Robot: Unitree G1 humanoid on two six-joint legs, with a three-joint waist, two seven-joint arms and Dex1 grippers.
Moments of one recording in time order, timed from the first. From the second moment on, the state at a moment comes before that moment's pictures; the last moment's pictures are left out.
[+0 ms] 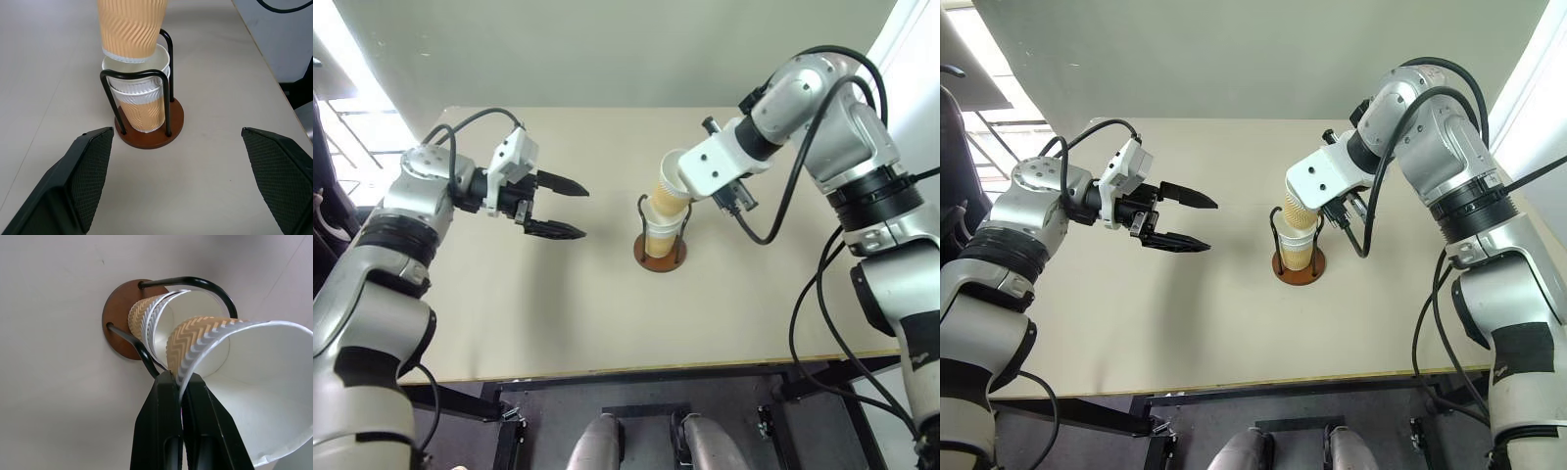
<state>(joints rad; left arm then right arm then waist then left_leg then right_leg) -1.22 0.88 -0.64 0.93 -0.71 -0.11 -1.58 -1.43 -0.61 0.53 0.47 -0.29 -0.17 1.60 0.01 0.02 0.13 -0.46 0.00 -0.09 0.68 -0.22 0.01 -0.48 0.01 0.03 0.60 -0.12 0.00</state>
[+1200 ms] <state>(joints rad) -1.30 0.77 -0.20 1.07 -0.64 0.17 -1.43 -1.27 -0.57 0.07 0.40 -0.02 0.42 1.21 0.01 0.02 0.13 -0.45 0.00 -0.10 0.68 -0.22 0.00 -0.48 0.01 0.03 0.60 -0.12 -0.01</state>
